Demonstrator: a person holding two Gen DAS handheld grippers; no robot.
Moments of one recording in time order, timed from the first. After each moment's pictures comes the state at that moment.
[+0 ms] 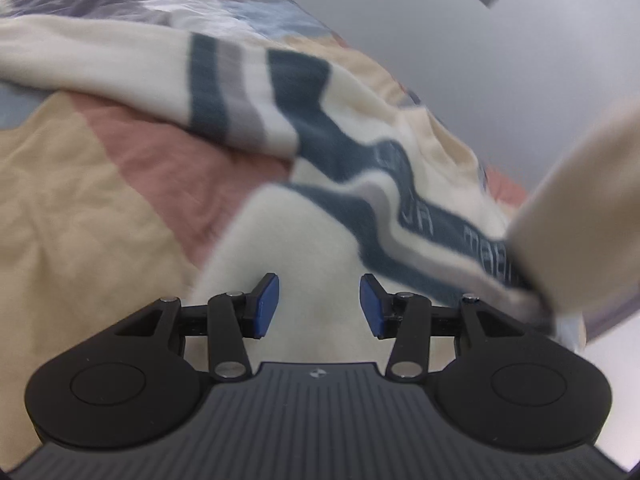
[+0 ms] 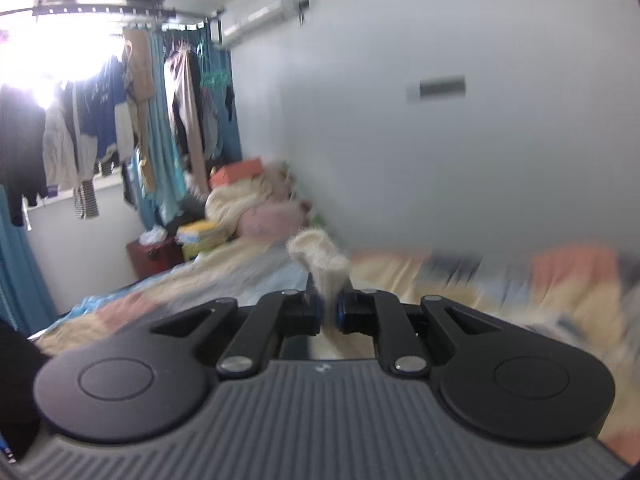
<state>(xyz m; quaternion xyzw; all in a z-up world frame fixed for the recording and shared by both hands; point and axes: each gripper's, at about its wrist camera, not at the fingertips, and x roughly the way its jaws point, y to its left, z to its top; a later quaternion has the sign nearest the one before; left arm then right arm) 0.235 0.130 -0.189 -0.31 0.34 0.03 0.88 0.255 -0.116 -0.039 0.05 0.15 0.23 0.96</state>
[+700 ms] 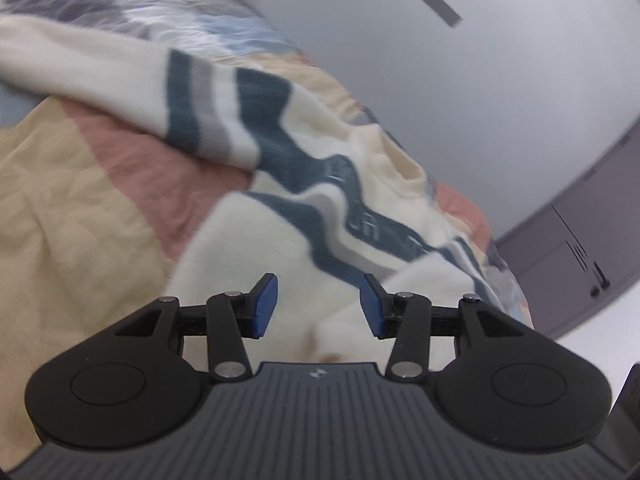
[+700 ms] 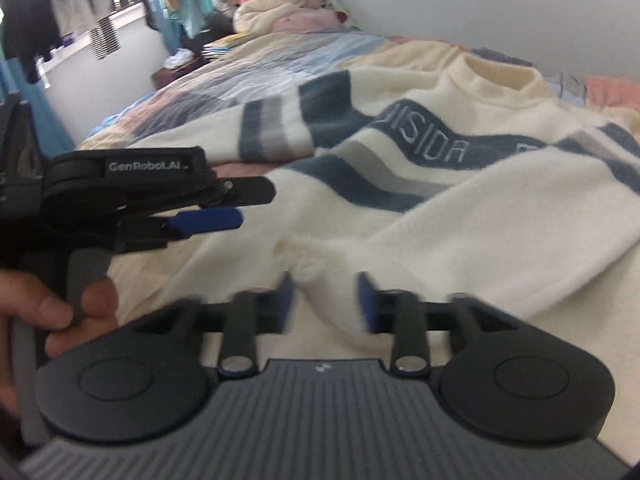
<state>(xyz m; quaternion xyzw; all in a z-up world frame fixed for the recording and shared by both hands) 0.201 0.126 -0.165 -0.33 0.31 -0.04 0.89 0.201 -0.102 -0.141 -0.04 0.37 0.28 0.89</state>
